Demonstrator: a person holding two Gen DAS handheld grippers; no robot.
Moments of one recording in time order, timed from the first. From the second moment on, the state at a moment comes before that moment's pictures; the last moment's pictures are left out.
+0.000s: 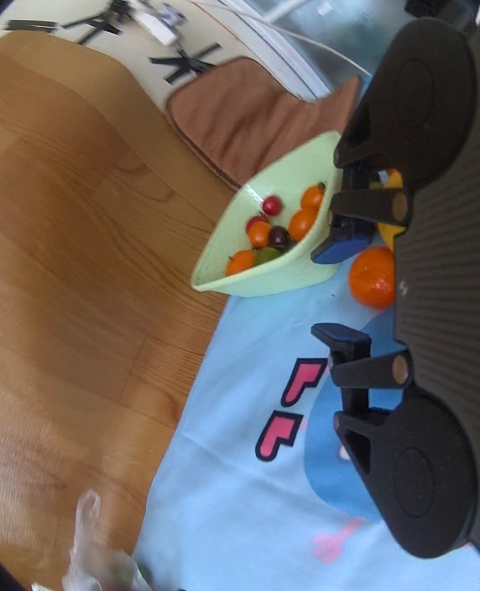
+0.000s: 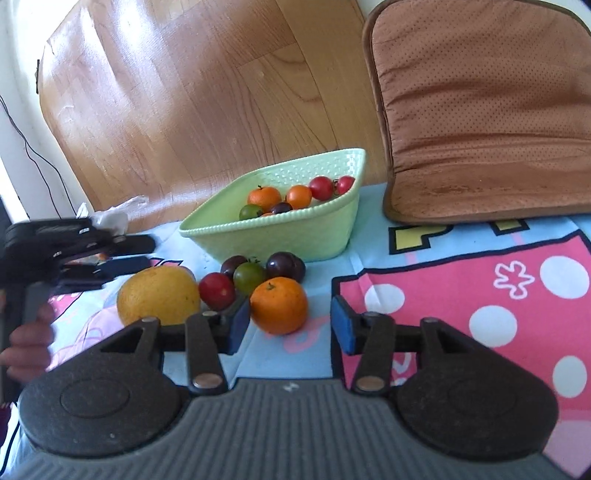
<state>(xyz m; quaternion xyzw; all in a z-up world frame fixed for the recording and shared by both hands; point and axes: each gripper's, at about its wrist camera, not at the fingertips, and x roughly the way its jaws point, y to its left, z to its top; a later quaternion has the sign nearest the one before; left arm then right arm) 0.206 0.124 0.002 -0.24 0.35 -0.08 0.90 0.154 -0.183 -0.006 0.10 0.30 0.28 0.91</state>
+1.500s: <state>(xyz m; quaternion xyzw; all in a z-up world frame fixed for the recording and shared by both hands) 0.148 0.089 0.000 -0.21 0.32 -0.03 0.92 0.157 -0.177 -0.006 0.09 0.29 0.30 0.90</state>
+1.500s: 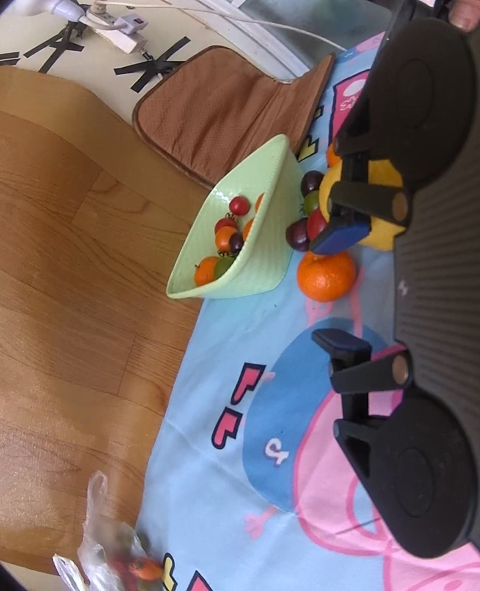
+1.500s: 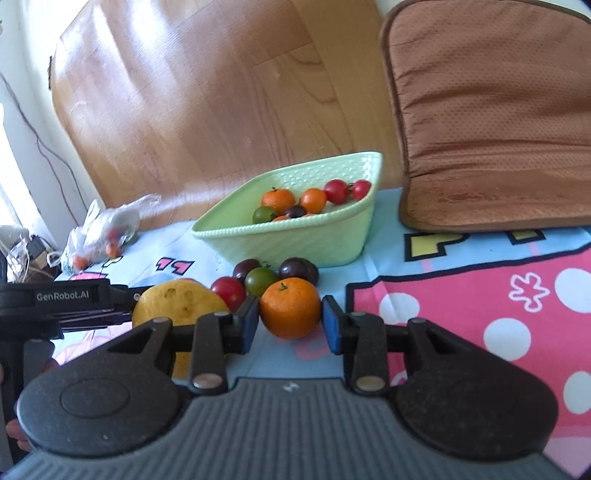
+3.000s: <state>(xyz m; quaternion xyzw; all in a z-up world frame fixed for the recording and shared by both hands) 0.170 0.105 0.008 -0.24 0.35 -0.02 0.90 0.157 -0.176 -0.007 0.08 0.30 0.31 0.90</state>
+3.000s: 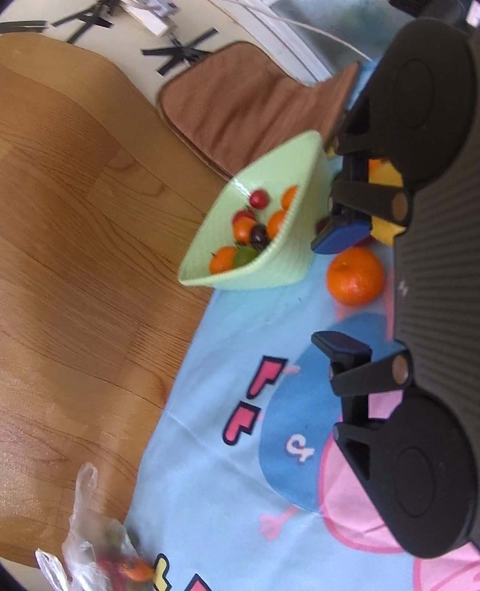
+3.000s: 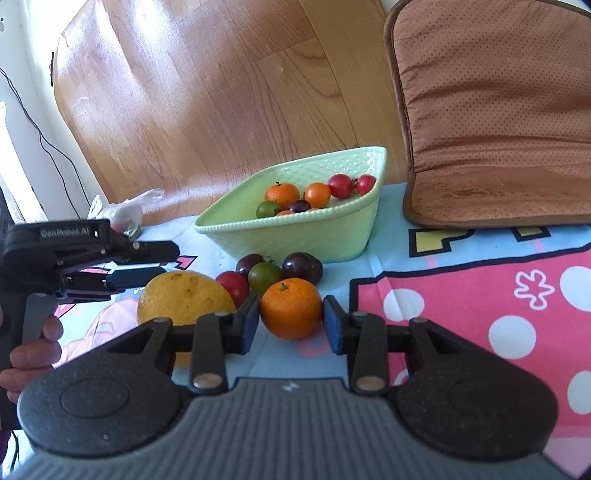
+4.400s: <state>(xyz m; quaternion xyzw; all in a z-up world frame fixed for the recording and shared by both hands) 0.040 0.039 -0.004 -0.07 0.30 0.00 0.95 0.047 -0.205 -0.010 0.02 0.27 0.31 0.91</state>
